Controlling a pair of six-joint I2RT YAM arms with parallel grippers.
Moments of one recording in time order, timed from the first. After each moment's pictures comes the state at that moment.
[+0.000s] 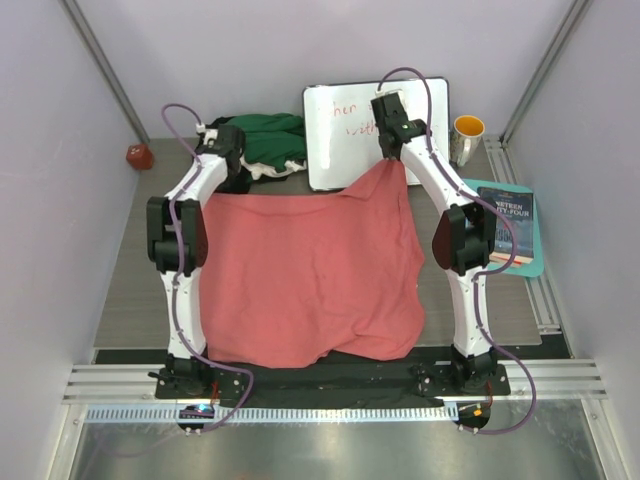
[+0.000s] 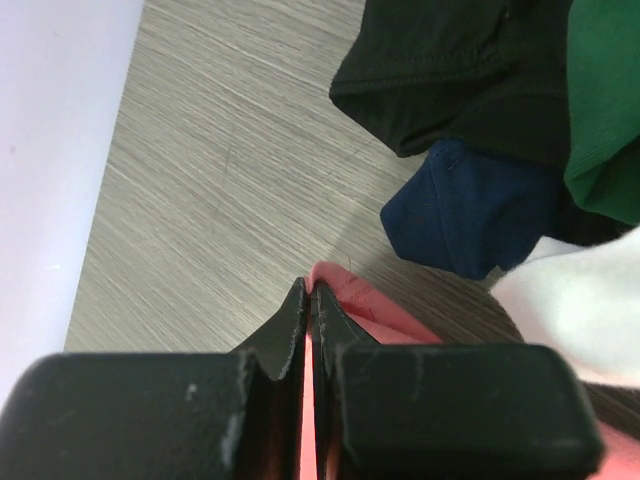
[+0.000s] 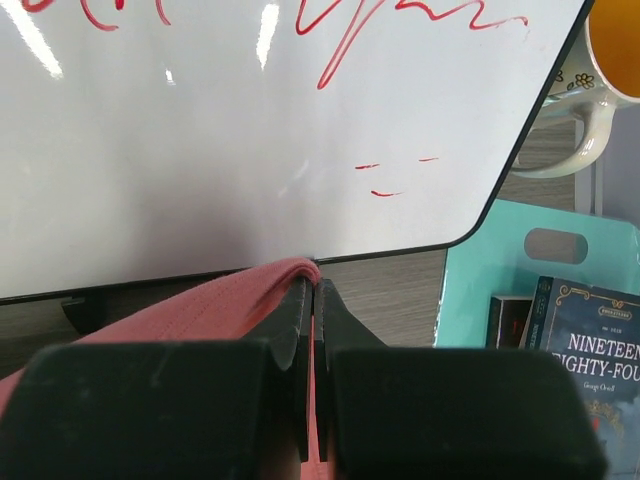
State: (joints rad) left arm -0.13 2.22 1.89 -0.72 -0.74 -0.24; right arm 0.33 2.25 2.22 -0.77 0.51 0.05
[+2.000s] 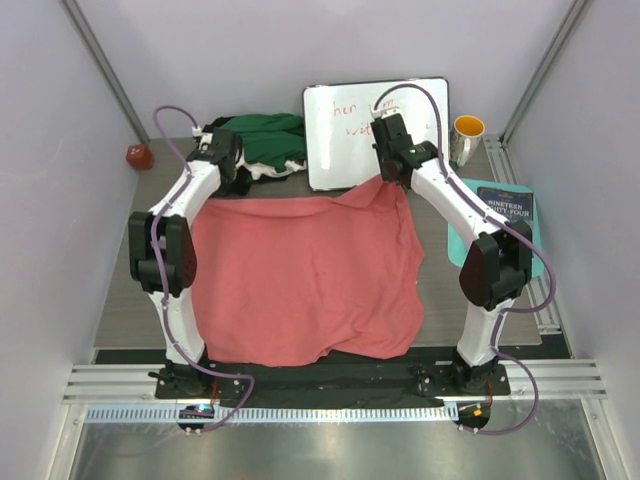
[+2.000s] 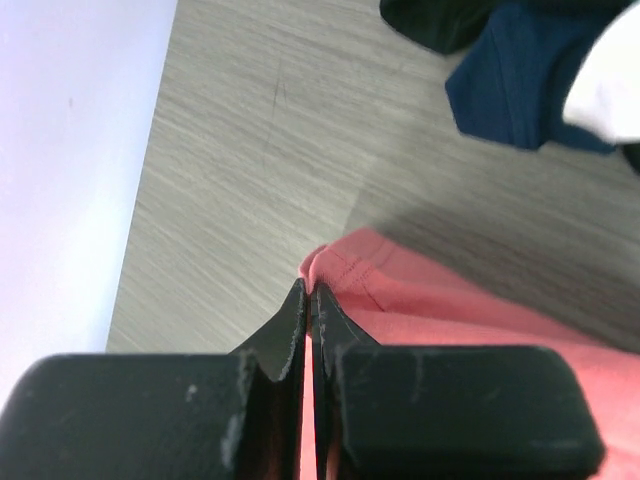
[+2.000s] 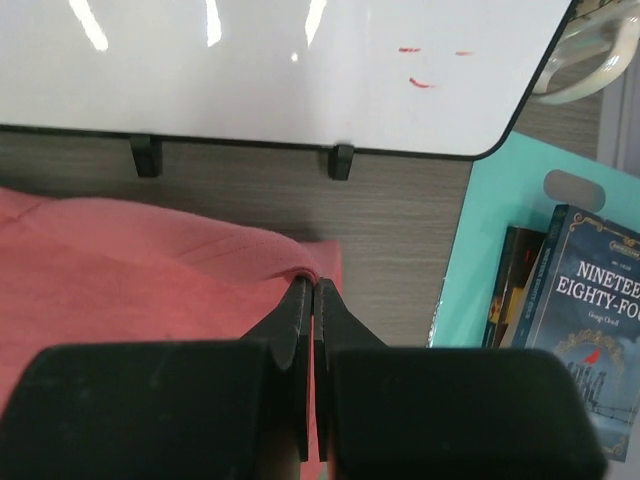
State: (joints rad) left arm -0.15 1.98 1.68 -0.75 -0.72 -0.21; right arm 0.42 1.87 1.78 -0.68 0.46 0.06
